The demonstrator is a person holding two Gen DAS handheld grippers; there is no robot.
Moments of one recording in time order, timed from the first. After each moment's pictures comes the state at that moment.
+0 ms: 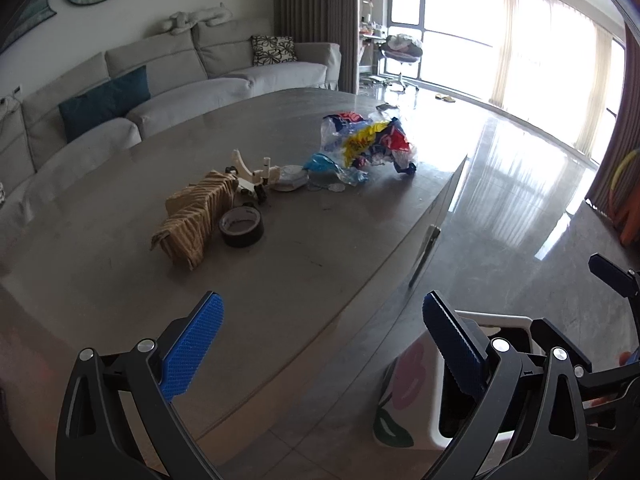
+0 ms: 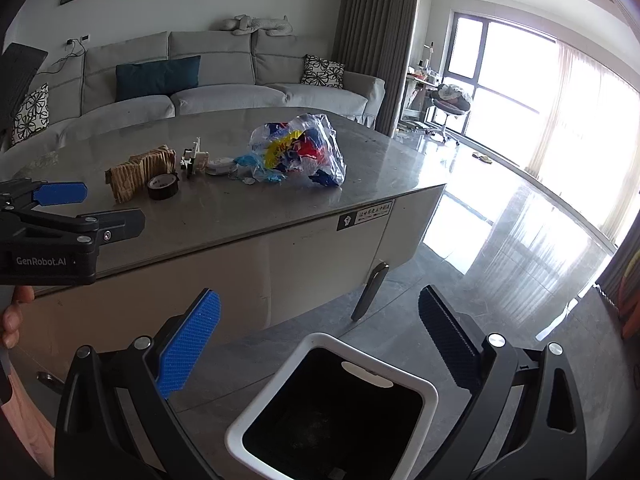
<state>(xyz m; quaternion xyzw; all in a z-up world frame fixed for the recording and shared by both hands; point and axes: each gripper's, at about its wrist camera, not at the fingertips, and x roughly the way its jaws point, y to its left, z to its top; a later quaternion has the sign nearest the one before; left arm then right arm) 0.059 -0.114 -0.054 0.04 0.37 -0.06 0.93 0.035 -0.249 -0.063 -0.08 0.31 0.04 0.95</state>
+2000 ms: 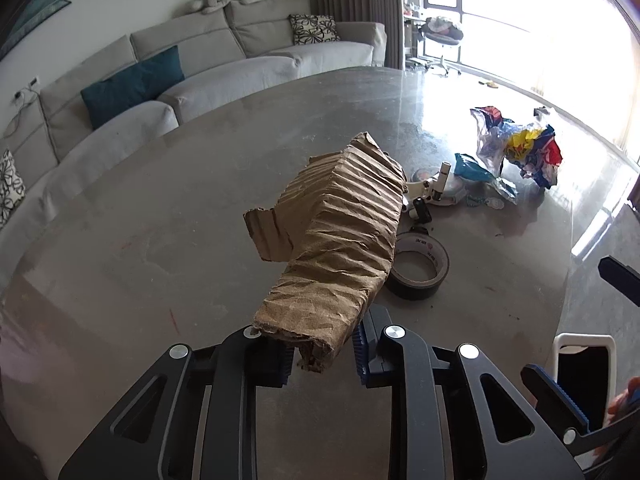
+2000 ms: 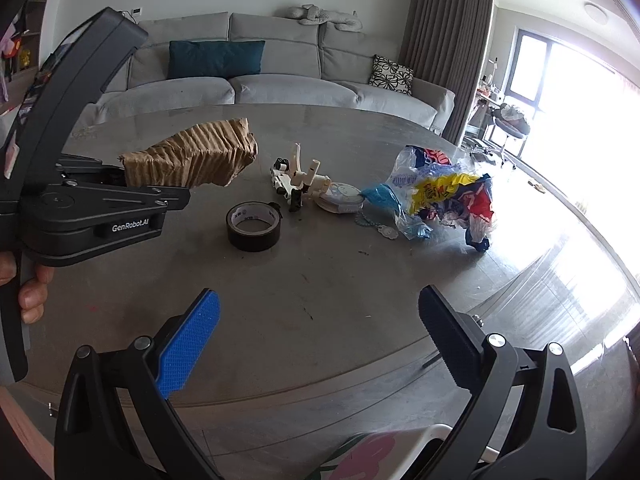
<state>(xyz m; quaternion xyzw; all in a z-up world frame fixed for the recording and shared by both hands) 0.159 -0.004 -0.074 0.06 0.40 0.00 0.92 0.140 -0.109 -0.092 -0.12 0.31 0.13 0.93</state>
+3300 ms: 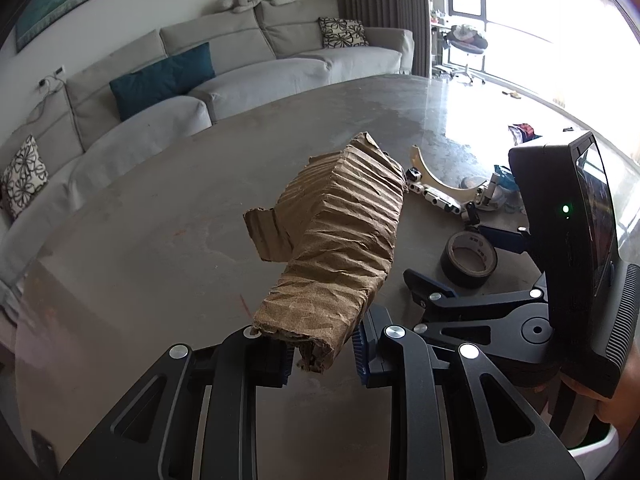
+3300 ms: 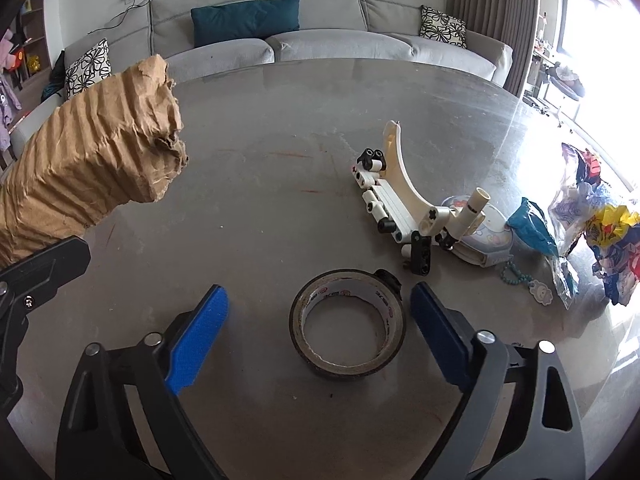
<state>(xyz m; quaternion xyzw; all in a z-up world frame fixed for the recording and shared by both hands) 0.145 0.037 -0.065 0.04 0.39 0.04 0.92 0.230 -0.023 -0.116 -0.09 0.40 0.20 0.89</state>
